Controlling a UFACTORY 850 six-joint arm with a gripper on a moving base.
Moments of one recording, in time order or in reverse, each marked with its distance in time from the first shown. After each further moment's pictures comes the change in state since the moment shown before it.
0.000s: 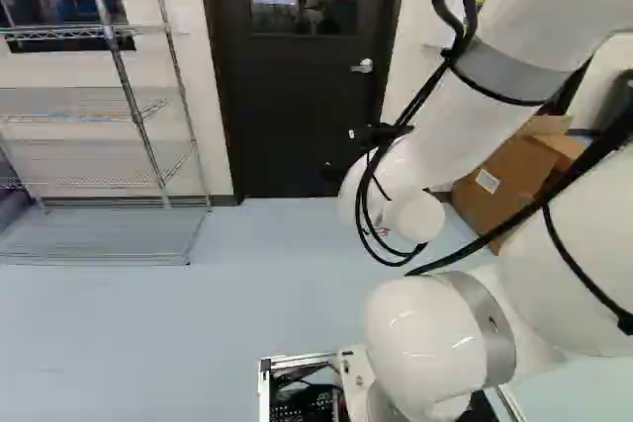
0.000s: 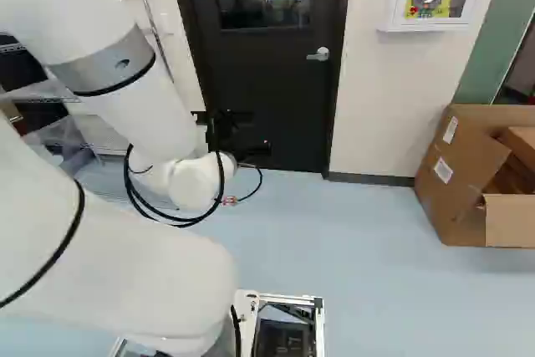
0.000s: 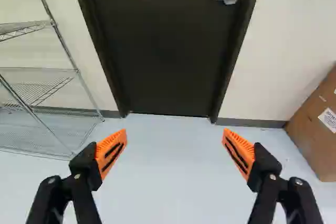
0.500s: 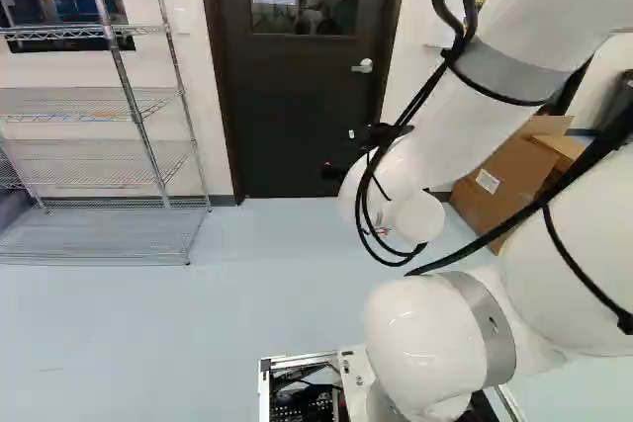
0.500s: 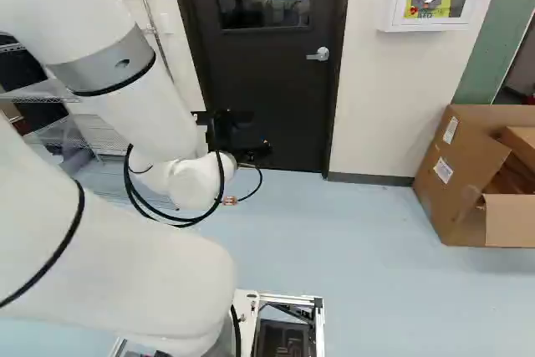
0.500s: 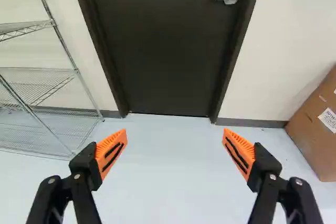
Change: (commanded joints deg) arm 0.0 0.0 0.0 0.0 0.0 0.0
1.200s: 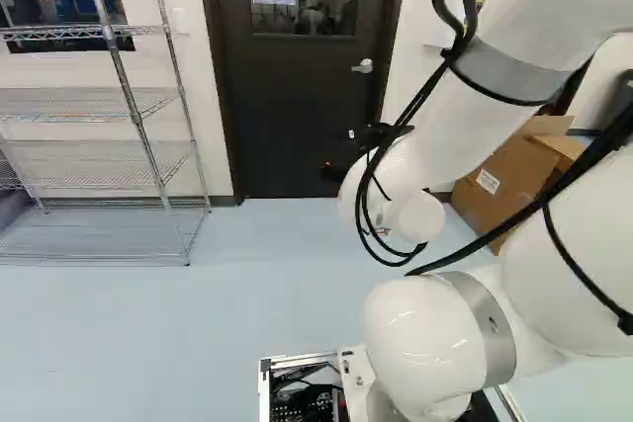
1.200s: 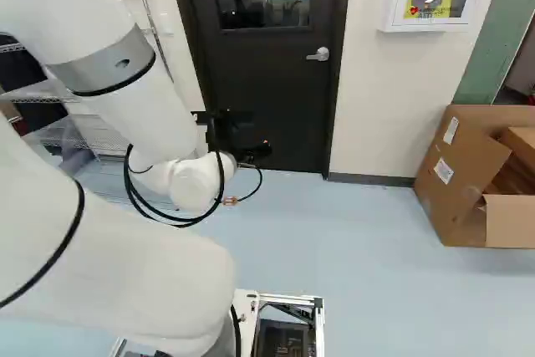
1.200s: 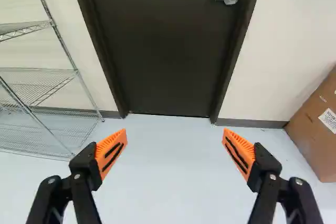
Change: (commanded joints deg) arm 0.0 0.0 0.0 0.0 0.0 0.0
